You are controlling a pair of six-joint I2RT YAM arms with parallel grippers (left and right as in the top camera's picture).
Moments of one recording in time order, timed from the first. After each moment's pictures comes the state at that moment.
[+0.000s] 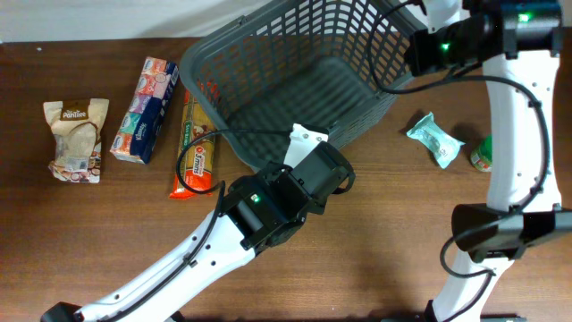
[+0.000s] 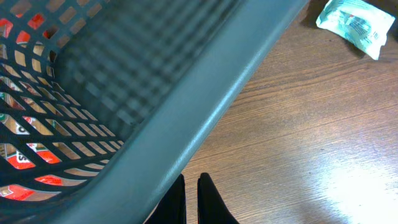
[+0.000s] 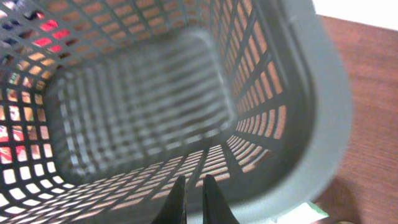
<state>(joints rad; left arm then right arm) -0.91 1.46 1.41 -0.95 -0.38 -0.53 0.03 2.05 2.47 -1.46 -0.26 -0.19</state>
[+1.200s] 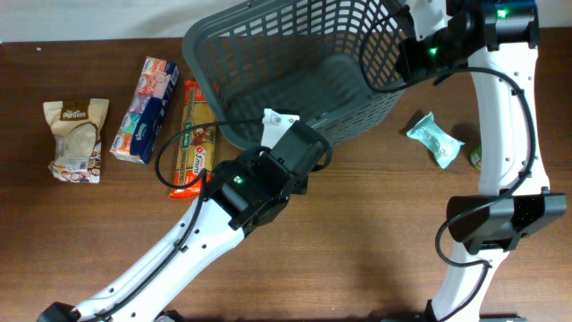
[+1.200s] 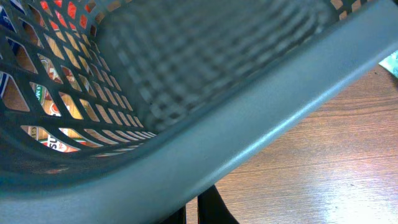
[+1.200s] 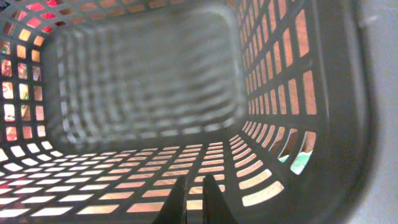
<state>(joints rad) -0.78 1.46 1.41 -0.95 -0.39 -0.56 0.04 2.11 2.45 -1.49 -0.26 -0.21</state>
